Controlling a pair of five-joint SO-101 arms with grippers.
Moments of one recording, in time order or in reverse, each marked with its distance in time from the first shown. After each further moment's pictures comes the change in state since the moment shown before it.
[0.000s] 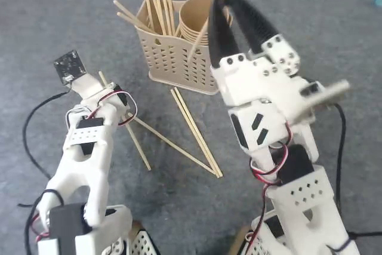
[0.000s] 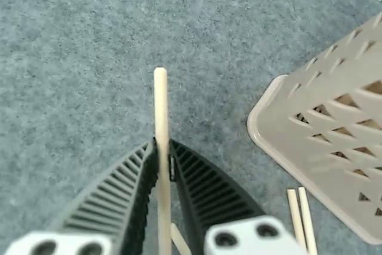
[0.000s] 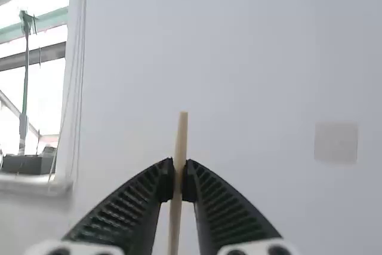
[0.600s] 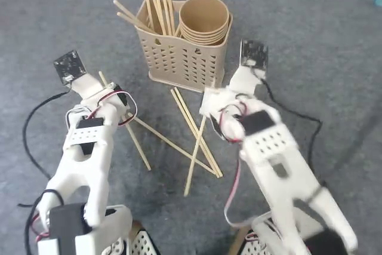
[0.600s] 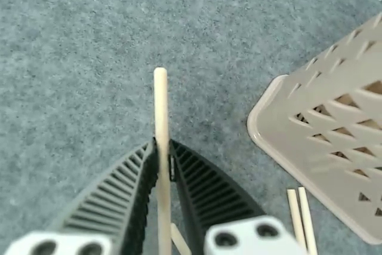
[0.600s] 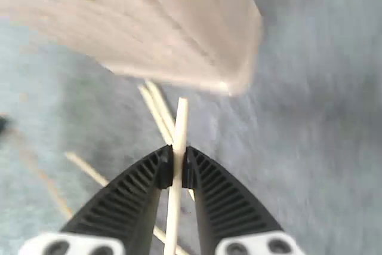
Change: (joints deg) left arm 0.0 0.0 0.0 0.0 0.0; right arm 0.2 19.7 2.5 54.8 -27.6
